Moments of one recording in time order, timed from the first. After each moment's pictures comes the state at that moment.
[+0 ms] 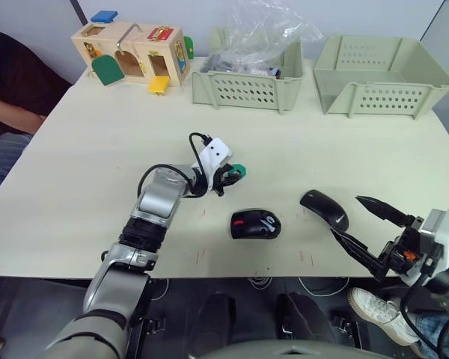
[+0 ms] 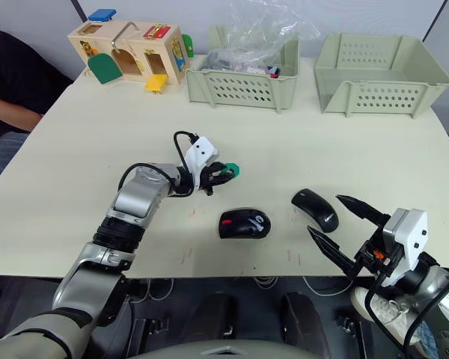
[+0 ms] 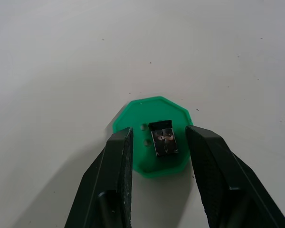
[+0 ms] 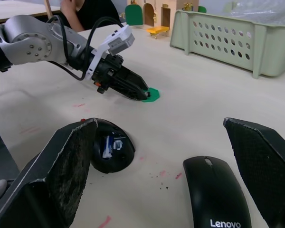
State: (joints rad) left arm -0.67 0.44 -0.22 0.25 -0.06 0.56 -0.78; right arm 0.45 -0.56 -0.33 -0.77 0.68 0.28 0.71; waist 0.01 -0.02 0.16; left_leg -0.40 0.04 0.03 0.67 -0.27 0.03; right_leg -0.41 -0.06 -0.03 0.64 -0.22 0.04
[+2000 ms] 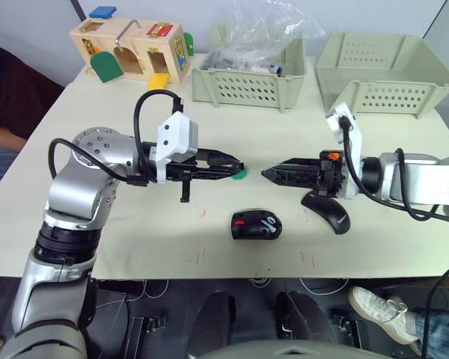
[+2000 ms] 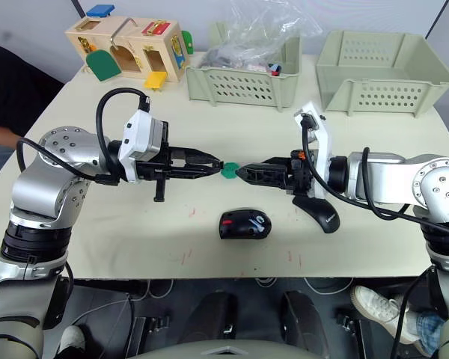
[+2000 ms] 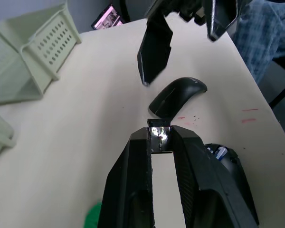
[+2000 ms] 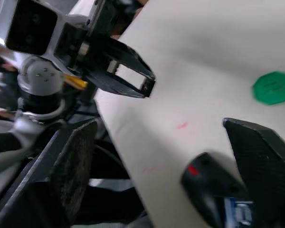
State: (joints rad) left arm -0.62 0.78 -0.05 -0.23 -0.42 0.40 -1.28; right arm -0.72 -0.75 0.13 -0.24 1.94 1.09 -0.10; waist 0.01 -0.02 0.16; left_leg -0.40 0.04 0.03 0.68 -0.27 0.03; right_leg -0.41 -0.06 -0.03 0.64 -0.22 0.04
